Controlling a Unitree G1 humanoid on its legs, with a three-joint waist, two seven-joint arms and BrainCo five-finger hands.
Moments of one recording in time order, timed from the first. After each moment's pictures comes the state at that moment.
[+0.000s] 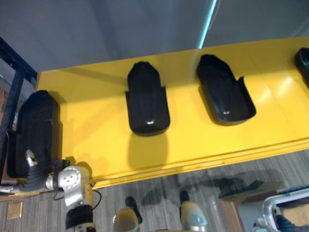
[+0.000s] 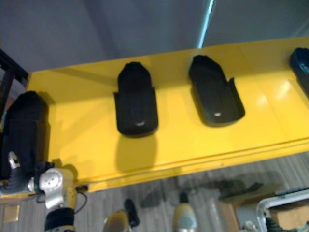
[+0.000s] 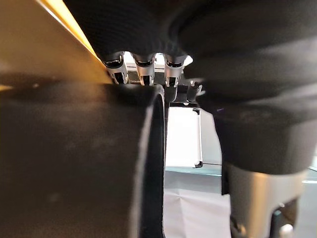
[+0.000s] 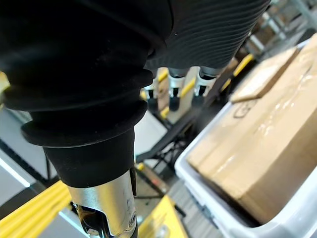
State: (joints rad) left arm -0.14 0.11 0.41 0.20 -0.31 -0.41 1.33; right arm 0.33 -0.07 -0.45 0.39 0.01 -0.26 -0.91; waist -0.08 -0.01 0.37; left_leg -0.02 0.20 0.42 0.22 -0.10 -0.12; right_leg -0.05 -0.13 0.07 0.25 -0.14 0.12
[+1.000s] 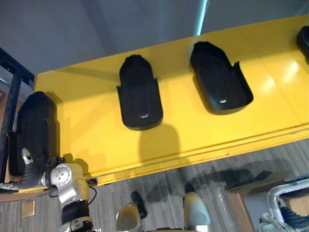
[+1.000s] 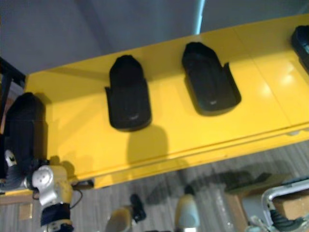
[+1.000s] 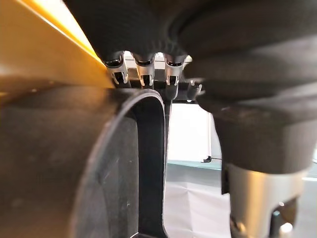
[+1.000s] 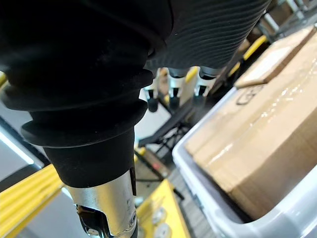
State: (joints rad) left arm -0.18 0.15 0.46 0.23 -0.49 -0.35 1.20; right arm 0.33 -0.14 -0.45 0.35 -0.02 -0.24 -0.85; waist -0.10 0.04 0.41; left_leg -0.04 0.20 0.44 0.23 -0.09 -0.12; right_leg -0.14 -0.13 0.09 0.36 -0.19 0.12
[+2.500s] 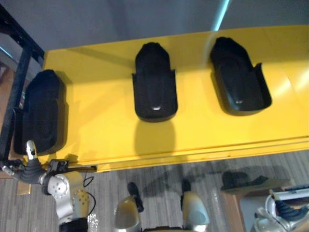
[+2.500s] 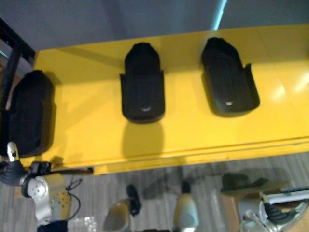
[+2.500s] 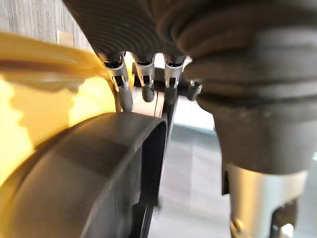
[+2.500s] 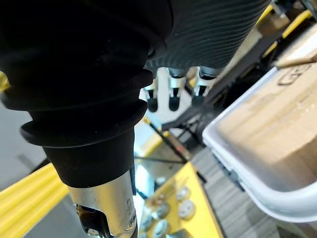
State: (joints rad) left arm 0.03 0.10 0.21 -0.20 -0.49 -0.35 0.96; right arm 0.30 -0.09 -0.45 0.31 -0.05 -0.24 -0.81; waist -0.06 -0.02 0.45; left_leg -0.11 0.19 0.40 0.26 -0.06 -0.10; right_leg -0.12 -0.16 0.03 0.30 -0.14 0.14
